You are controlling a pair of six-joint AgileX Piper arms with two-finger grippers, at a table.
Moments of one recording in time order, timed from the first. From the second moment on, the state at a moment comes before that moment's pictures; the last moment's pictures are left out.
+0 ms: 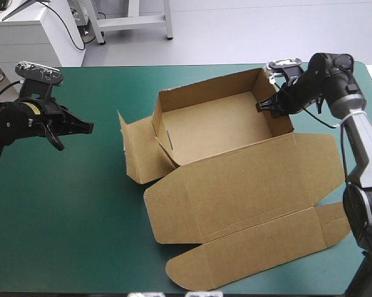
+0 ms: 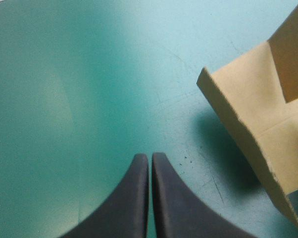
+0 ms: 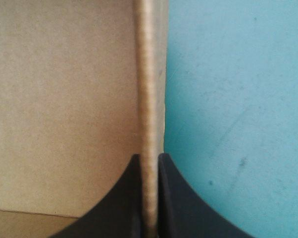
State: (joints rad) left arm -0.16 1.26 -1.53 0.03 1.14 0.13; right arm 0.09 1.85 -1.86 0.23 1.24 -0.23
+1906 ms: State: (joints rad) left arm -0.07 1.31 -1.15 -1.25 1.10 0.85; right arm 0.02 1.50 -1.75 0.35 1.25 -0.28
